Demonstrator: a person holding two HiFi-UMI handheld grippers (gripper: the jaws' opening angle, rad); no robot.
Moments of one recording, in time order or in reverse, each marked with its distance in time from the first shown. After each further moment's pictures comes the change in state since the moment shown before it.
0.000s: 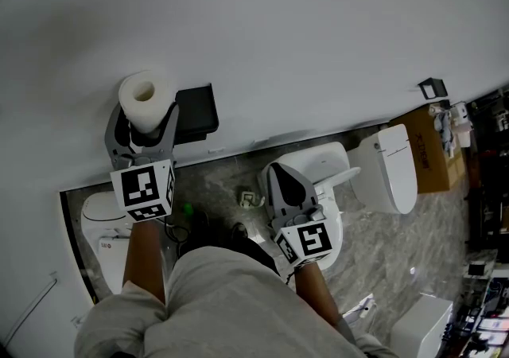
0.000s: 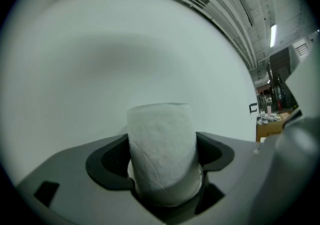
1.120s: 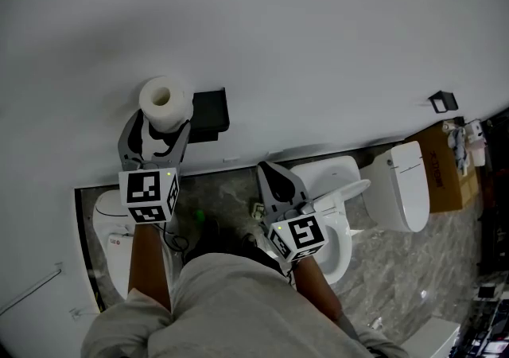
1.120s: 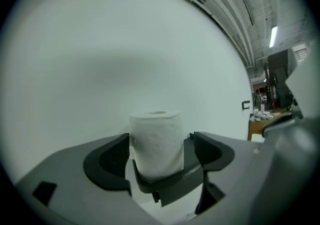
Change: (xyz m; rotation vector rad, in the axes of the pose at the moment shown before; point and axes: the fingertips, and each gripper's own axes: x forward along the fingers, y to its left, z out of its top) left arm -0.040 -0.012 -0.002 -0.002 0.097 -0.049; right arm 0.008 0.034 0.006 0.026 -0.047 0.167
